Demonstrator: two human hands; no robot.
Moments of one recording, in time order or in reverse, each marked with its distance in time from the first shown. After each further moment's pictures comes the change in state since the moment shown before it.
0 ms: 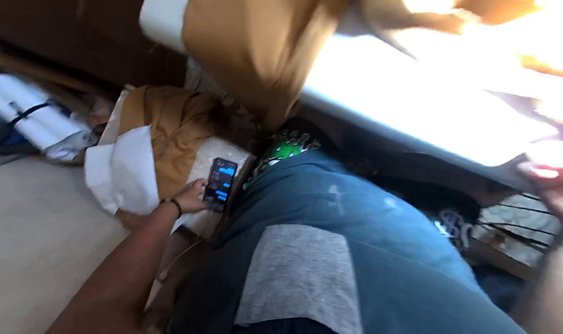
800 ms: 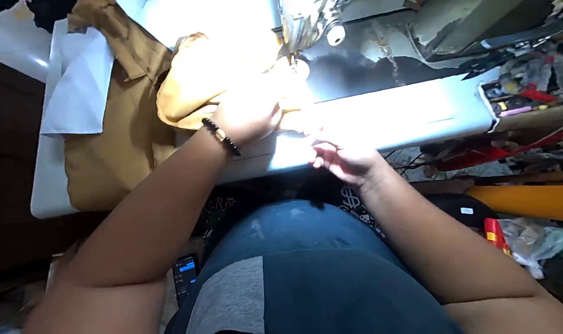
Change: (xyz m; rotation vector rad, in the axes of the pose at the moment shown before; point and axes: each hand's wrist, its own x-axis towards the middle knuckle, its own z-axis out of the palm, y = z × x) left_hand -0.160 0.501 -0.073 0.876 0.725 1.431; right_hand -0.004 -0.024 0.065 0.236 0.198 0.072
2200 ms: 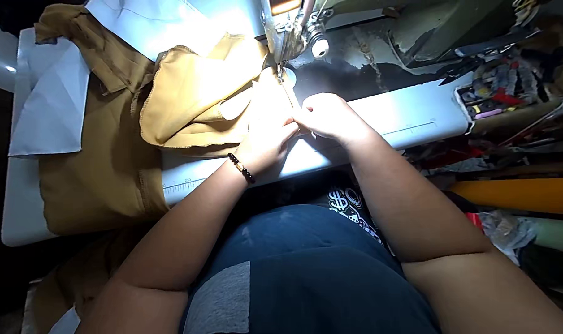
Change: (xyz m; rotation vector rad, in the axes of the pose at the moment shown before) left_hand 0.007 0.011 0.082 -0.314 0.241 0.260; right_hand 0.058 -0.063 0.000 -1.486 0.207 -0.064
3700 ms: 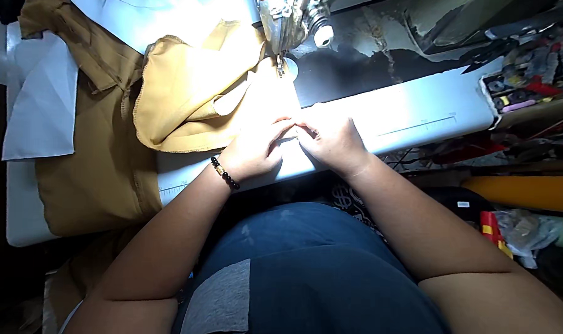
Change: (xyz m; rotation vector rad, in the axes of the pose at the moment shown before) left_hand -0.015 -0.009 -0.011 -0.126 -0.118 -0.088; right_hand -0.020 0.029 0.063 0.059 0.600 -0.551
